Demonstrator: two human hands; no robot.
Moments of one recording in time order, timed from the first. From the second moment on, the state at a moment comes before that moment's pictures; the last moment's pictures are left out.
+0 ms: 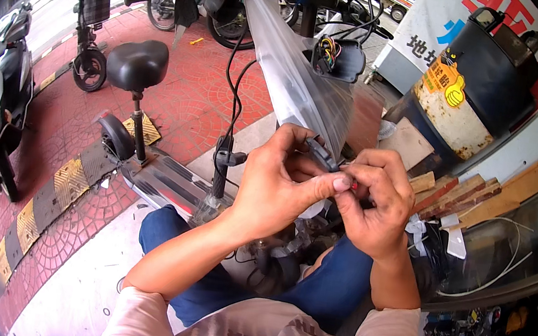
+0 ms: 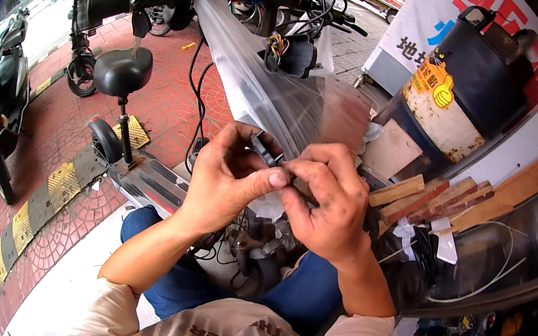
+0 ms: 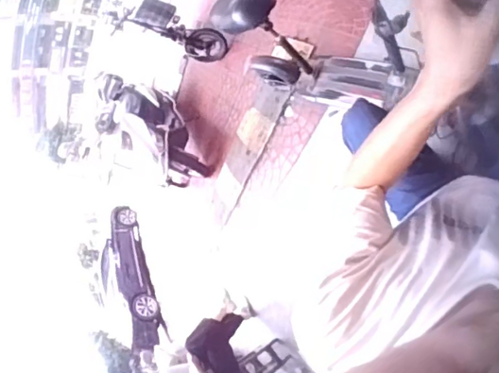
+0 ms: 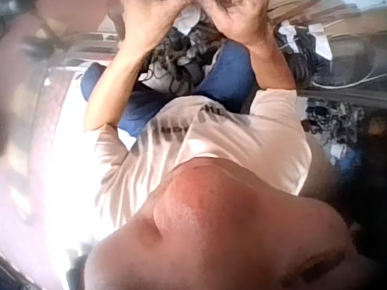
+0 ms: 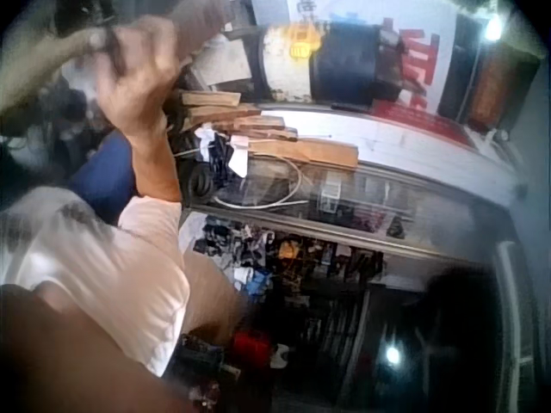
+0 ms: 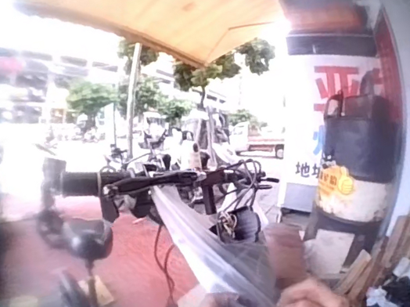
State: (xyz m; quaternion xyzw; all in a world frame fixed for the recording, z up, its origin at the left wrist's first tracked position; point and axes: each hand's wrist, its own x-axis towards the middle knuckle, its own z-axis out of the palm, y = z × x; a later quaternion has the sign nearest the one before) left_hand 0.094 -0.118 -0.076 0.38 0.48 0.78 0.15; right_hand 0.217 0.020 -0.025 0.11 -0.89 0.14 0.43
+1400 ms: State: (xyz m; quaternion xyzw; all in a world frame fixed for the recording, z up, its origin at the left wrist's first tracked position) left_hand -0.063 -0.170 -0.331 -0.02 0.50 0.84 0.19; right_hand 0.026 0.436 -0.208 -0.32 -0.82 0.16 0.45
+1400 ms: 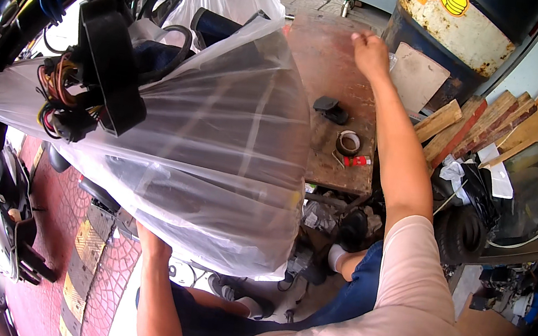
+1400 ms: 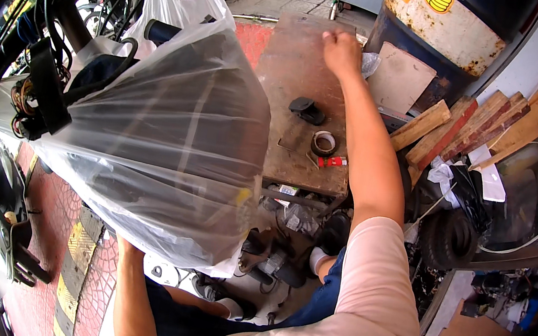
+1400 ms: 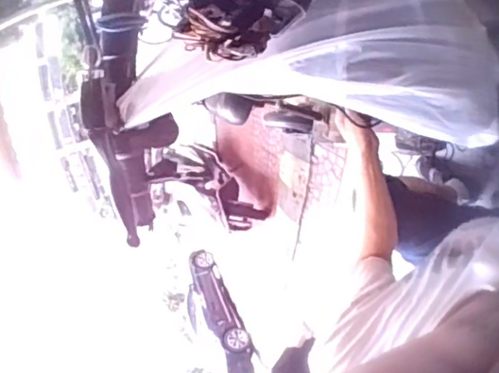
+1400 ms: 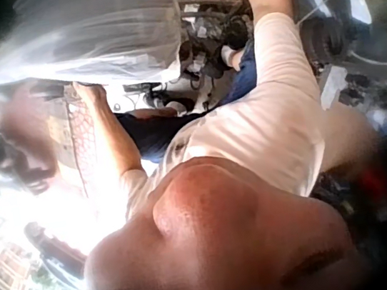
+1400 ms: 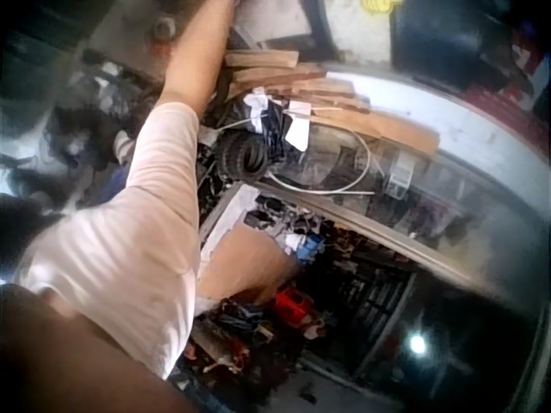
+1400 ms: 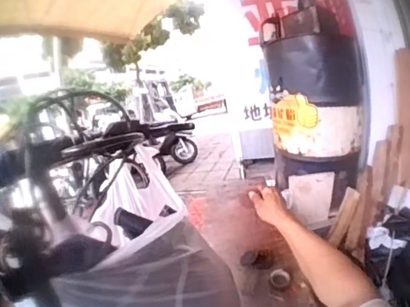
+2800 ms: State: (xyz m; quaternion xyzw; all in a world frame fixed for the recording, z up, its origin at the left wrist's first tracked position) left_hand 0.050 -0.160 -0.089 0.51 0.57 0.57 -0.30; right_hand 0.099 0.087 0.055 0.05 -0.81 0.28 0.51
